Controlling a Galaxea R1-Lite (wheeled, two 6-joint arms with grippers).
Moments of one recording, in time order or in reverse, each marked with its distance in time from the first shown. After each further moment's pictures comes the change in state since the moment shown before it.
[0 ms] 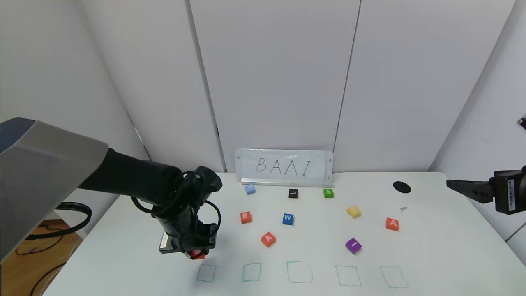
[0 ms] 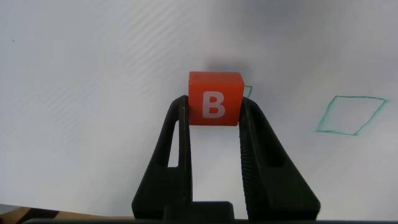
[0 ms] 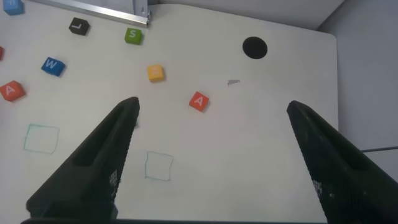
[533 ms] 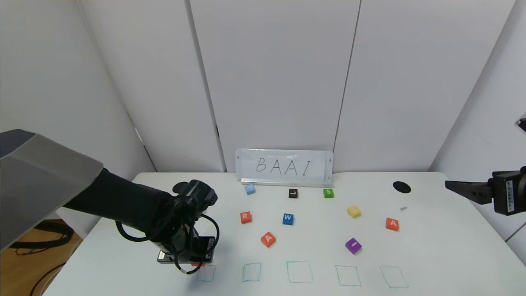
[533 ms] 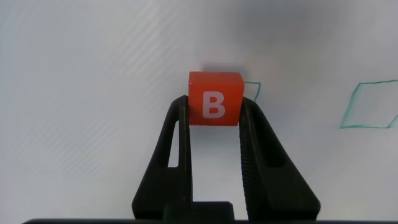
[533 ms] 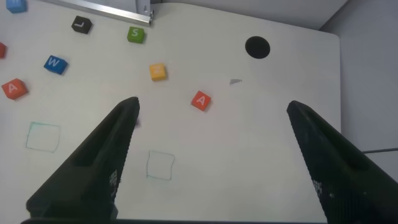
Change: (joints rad) left arm -0.013 -0.047 0.221 -0.251 0.004 0.101; right arm 0.007 0.002 0.002 0.000 0.000 0.000
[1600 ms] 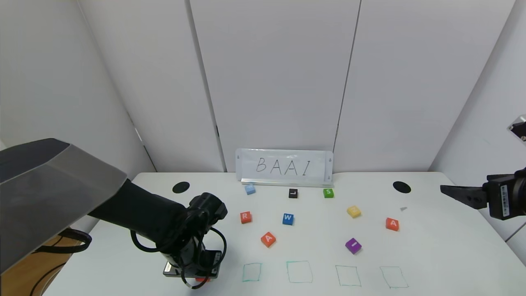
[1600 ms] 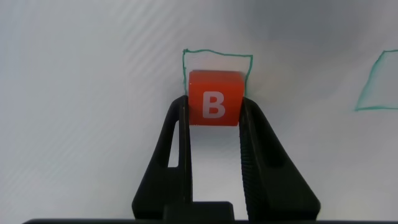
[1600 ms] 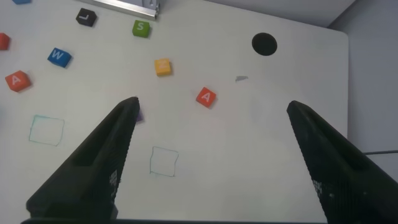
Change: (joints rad) left arm -0.051 0.047 0.029 0.001 -0.011 -0.023; right arm 0.024 0.004 0.013 0.000 -0.001 -0.002
